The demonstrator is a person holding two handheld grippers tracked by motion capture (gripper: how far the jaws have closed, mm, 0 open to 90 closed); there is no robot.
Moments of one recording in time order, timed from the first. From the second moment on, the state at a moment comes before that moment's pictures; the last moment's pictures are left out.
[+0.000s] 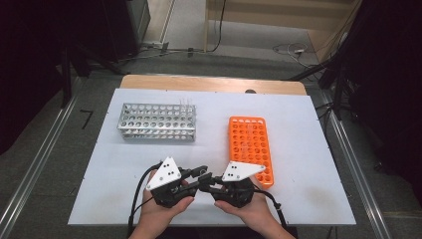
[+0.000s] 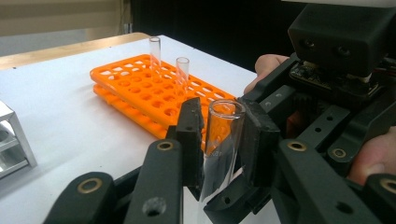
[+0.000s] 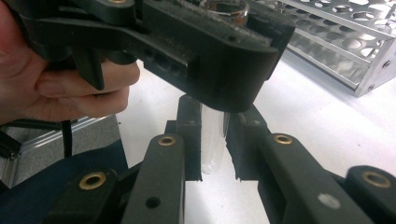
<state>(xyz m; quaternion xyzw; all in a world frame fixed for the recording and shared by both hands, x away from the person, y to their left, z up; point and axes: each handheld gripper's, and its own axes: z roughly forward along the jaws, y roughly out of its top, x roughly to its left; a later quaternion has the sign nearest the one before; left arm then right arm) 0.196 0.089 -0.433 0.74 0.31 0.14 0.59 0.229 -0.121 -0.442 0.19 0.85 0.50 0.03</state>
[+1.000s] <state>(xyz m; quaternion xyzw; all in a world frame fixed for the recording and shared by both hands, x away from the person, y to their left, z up) 0.209 0.120 -0.430 0.71 0.35 0.16 0.59 0.247 -0.172 -0.433 0.21 0.82 0.52 0.05</state>
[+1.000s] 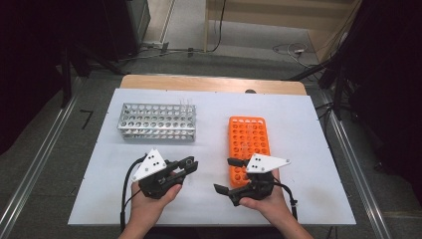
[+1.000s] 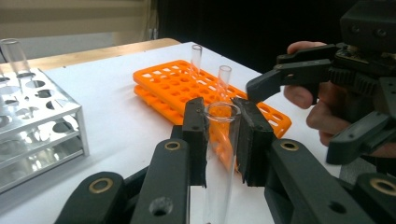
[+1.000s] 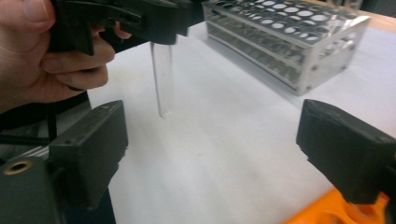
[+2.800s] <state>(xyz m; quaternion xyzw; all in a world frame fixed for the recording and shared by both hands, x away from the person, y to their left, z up) 0.321 0.165 -0.399 0.66 0.41 0.24 0.58 0.256 -0.305 -0.449 0.32 0.79 0.52 0.11</state>
